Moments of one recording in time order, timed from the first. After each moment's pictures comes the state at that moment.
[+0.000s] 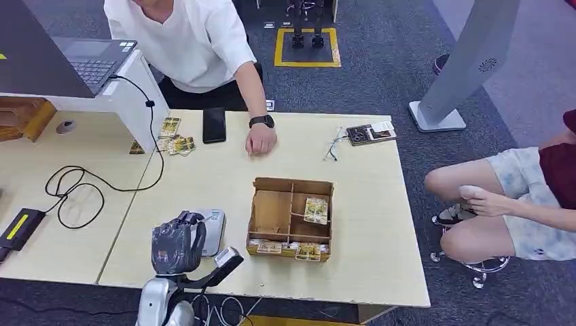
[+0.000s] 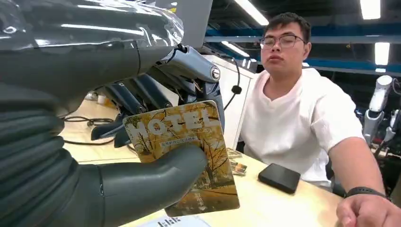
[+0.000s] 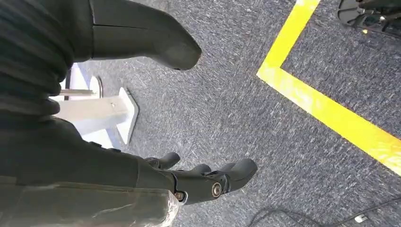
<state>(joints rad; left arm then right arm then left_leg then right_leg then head) -0.06 -0.28 0.21 -1.19 -1.43 0.67 -0.34 -0.07 0.13 -0.77 -0.20 1.45 -0.18 0.16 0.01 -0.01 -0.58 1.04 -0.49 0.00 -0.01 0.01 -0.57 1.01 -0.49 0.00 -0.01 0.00</state>
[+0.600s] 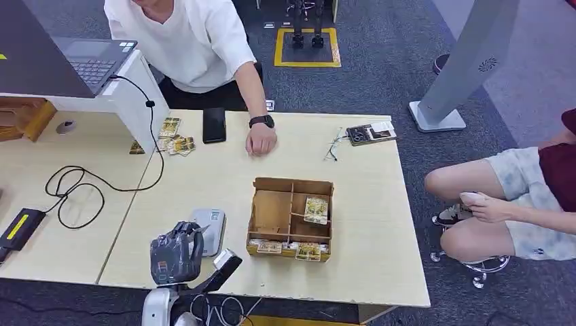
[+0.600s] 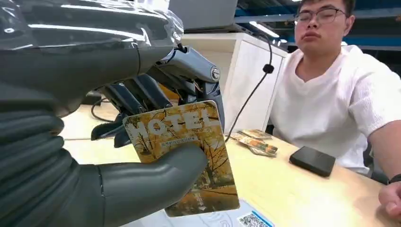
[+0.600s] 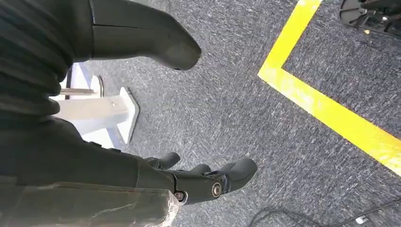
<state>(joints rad) -0.01 -0.27 0.18 -1.19 -1.41 0.67 -0.23 -0.07 0.13 -0.77 -0.20 1.45 -0.18 0.16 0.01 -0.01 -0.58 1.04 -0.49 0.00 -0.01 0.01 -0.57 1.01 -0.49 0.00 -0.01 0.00</state>
